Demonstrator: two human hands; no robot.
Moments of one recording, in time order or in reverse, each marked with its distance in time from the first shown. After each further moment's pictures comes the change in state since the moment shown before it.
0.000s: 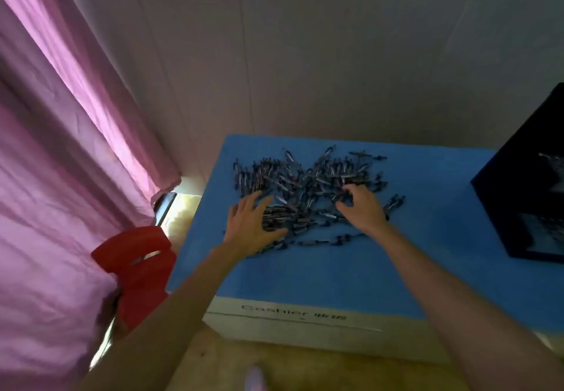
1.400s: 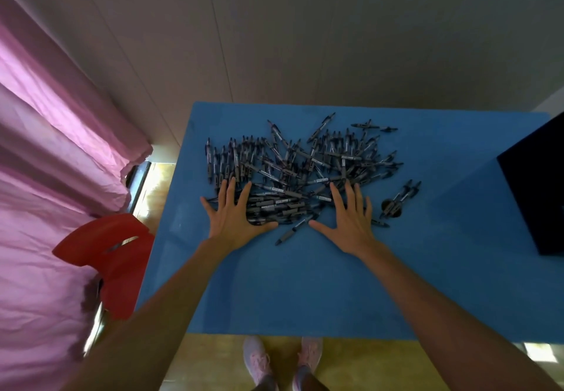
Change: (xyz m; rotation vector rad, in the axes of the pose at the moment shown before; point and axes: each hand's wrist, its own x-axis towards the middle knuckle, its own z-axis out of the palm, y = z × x) left_hand 0.102 -0.055 0.082 0.110 -0.184 -0.188; right_hand 0.053 0.051 0.108 -0.273 -0.125 0.030
